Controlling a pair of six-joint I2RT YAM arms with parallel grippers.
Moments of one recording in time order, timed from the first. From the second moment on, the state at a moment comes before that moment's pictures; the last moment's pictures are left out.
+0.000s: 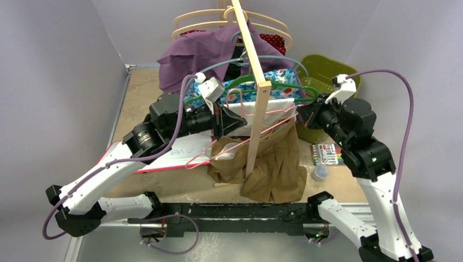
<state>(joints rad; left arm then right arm) -0.91 1.11 1.34 -0.28 0.31 -0.30 0.35 0.83 1.28 -0.73 -0.01 0.41</state>
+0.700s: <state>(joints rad) -0.91 1.03 1.26 -0.17 0.25 -0.31 0.35 0.83 1.25 -0.80 0.00 0.36</state>
